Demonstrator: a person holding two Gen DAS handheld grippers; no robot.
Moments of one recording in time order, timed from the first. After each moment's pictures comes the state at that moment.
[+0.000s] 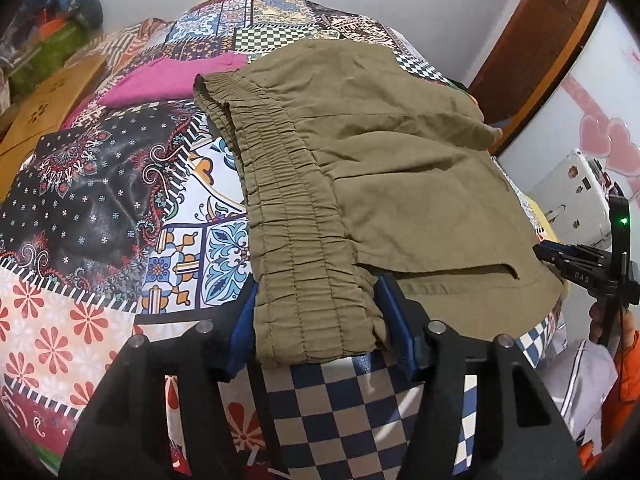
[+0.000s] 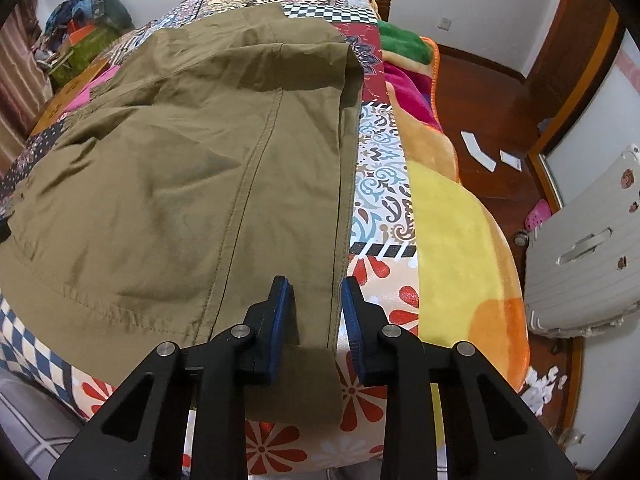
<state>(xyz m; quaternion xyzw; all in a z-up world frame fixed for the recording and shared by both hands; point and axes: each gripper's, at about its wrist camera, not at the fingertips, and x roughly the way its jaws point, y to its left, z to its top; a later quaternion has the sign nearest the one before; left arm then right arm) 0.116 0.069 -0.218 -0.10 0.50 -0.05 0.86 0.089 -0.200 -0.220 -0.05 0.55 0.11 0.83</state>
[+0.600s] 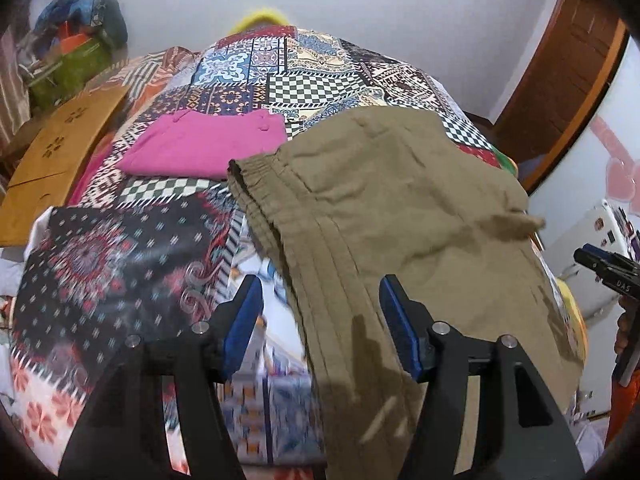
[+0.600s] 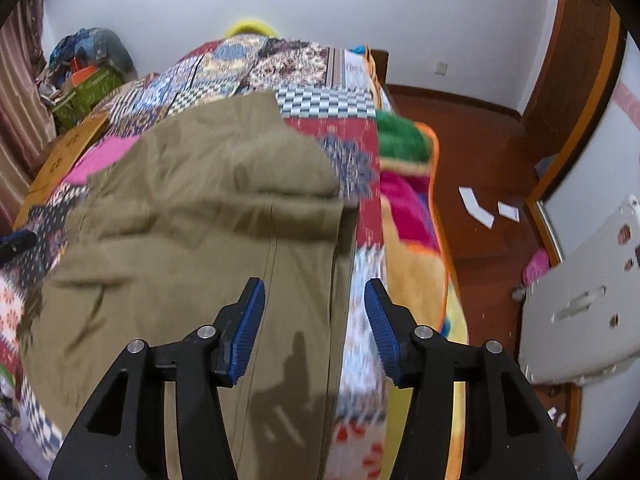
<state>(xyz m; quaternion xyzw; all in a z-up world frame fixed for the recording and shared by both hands) 0.218 0.119 -0.195 -0.11 0.46 0.00 0.88 0.176 -0.186 -0.165 -0.04 0.46 0.11 0.88</state>
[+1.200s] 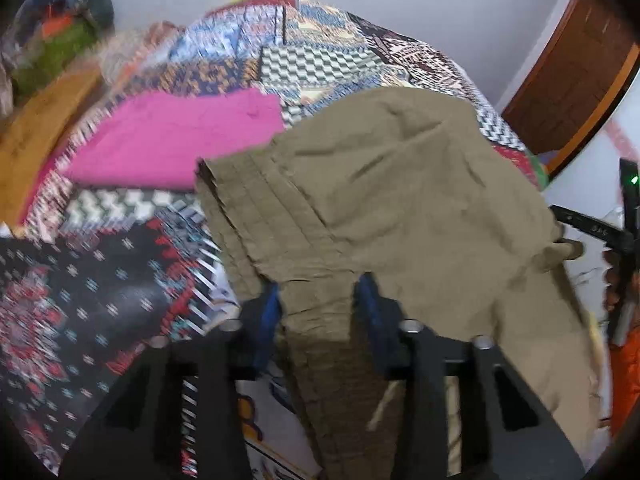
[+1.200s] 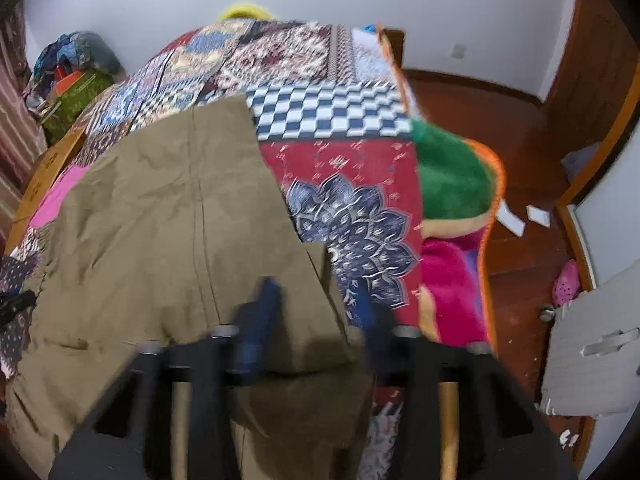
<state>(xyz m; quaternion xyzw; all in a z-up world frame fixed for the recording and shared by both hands) 0.297 0.129 -0.251 -0.10 0.48 0.00 0.87 0.304 -0.166 -0.223 -0.01 0.50 0.14 0.85</state>
